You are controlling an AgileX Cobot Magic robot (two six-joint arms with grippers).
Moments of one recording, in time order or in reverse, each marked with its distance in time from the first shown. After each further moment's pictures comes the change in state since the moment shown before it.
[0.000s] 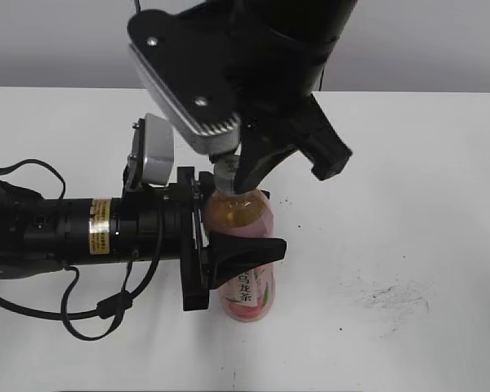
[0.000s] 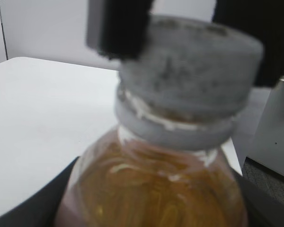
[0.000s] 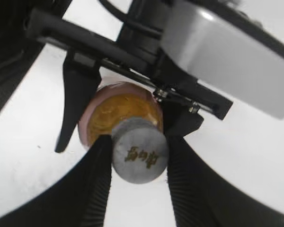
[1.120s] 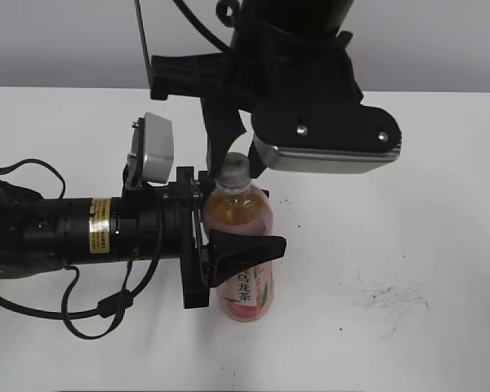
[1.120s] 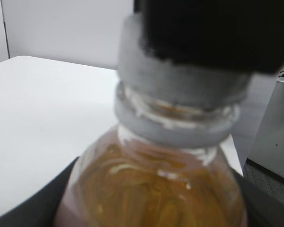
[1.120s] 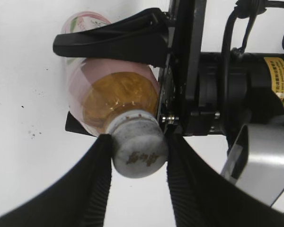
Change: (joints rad) left arm 0.000 0.000 0.000 -0.004 0.002 -0.008; right arm 0.000 -0.003 -0.011 -0.011 -0.005 -1.109
